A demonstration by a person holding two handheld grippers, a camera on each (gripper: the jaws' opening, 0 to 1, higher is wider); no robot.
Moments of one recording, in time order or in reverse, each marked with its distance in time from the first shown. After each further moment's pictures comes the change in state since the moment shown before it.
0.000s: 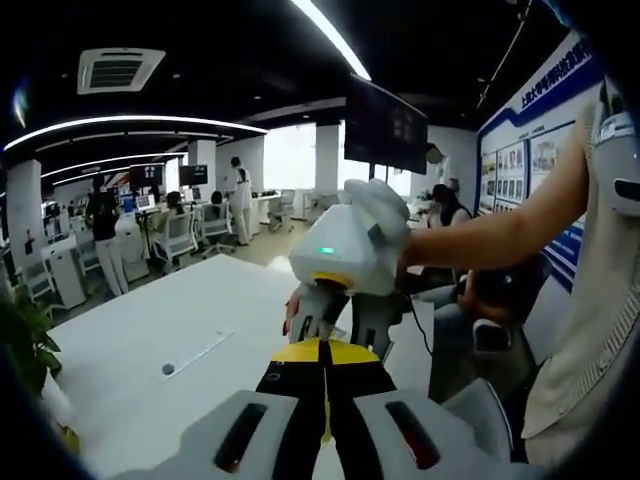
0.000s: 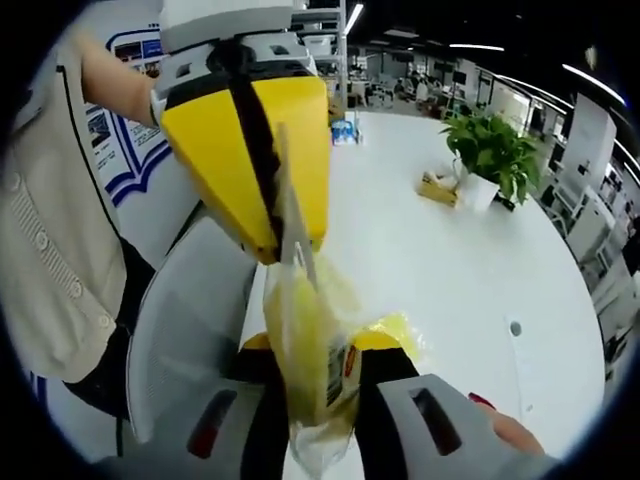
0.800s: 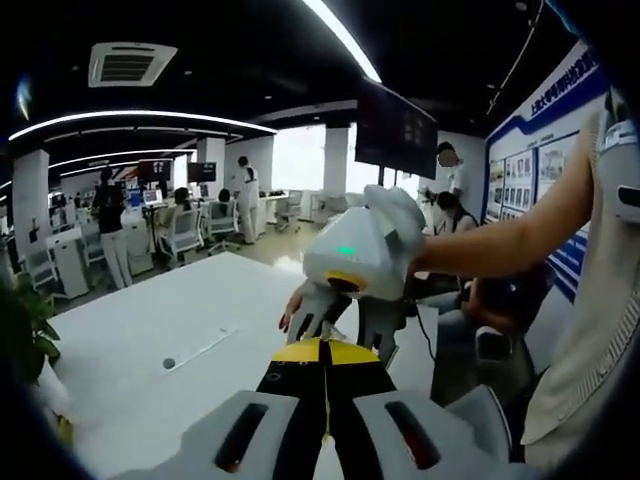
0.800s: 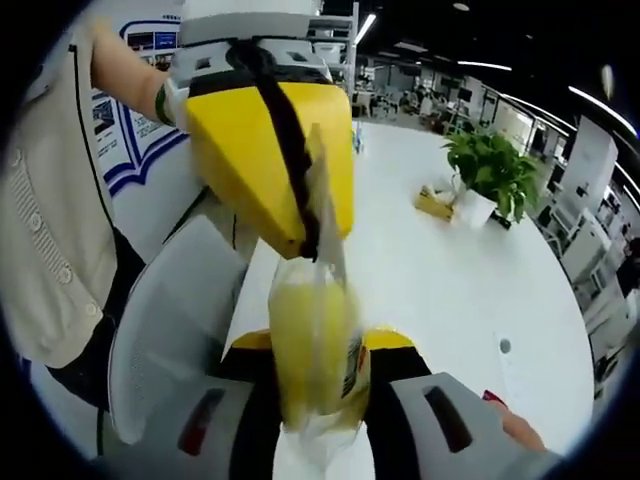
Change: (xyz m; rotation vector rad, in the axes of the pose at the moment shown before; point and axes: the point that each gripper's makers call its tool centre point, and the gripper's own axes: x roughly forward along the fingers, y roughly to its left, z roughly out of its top) left arm 0.002 0.009 -0.006 -0.052 -0.010 0.025; right arm 0.003 -0.008 -0.002 -0.058 -0.029 -0.028
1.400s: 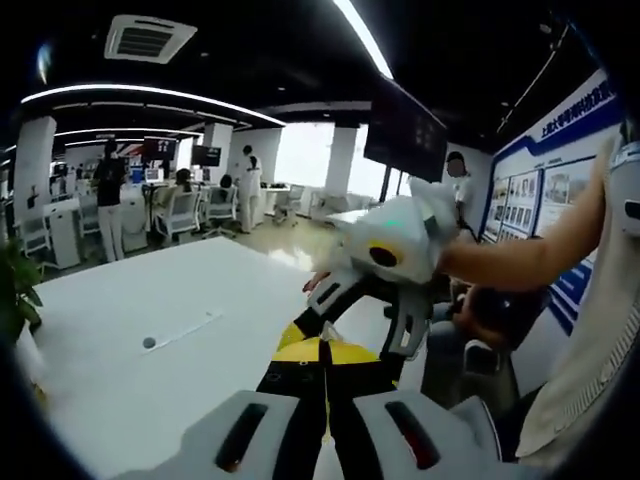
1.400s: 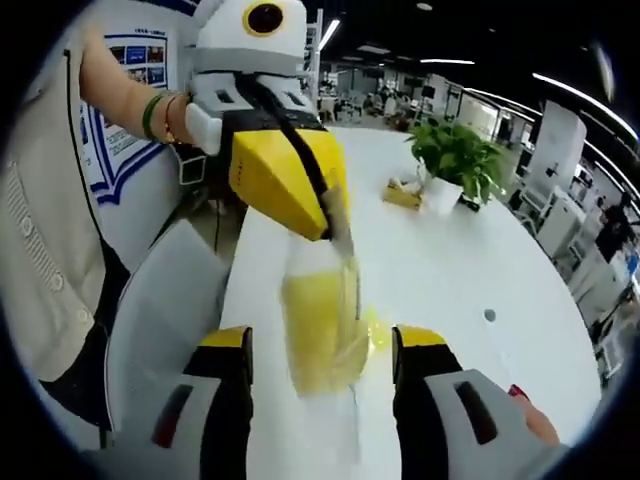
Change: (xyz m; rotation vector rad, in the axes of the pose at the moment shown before) left arm 0.025 0.001 -0.022 -0.110 0.011 -0.016; right arm -0.034 0.000 -0.032 0.140 -0.087 -0.189
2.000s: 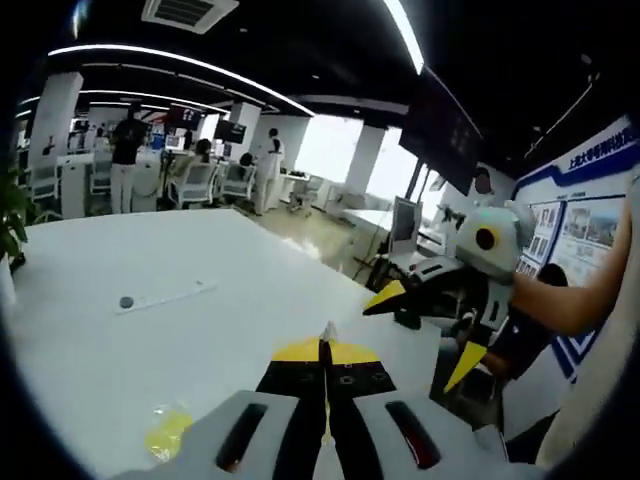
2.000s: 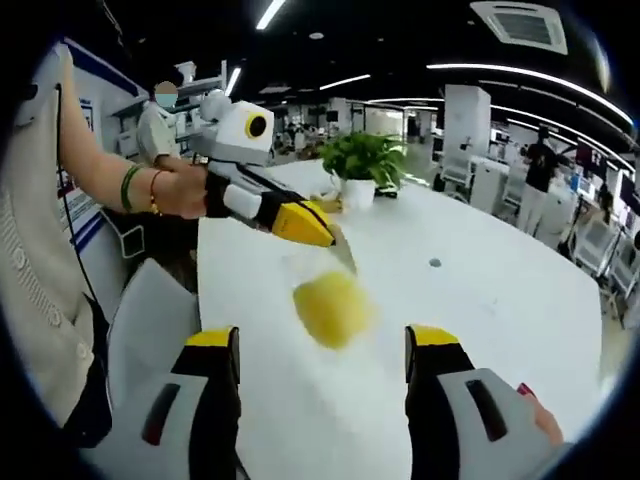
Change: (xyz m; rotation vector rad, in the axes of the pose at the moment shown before) left arm 0.083 0.023 -0.053 -0.183 0.018 0.064; right arm -0.075 -0.002 -0.076 0.278 -0.136 -0.253
